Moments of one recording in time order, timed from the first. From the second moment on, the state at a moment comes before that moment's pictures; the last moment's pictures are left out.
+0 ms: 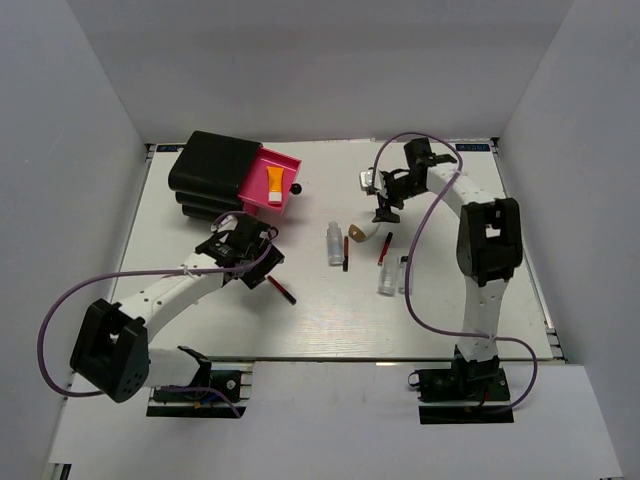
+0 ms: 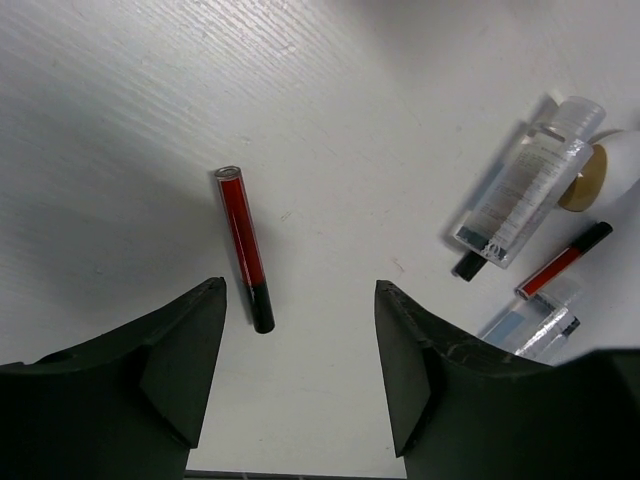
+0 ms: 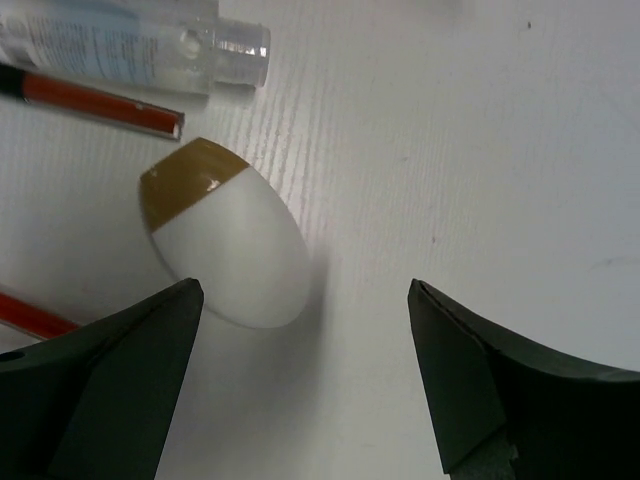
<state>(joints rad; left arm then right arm) -0.55 1.30 0.84 -0.57 -0.20 -1.22 0.23 2.07 1.64 -0.74 -0.82 -1.46</state>
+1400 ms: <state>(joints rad) -0.55 1.19 0.80 -0.59 -0.24 -1.19 0.33 2.35 1.95 -1.12 -0.73 -1.95</state>
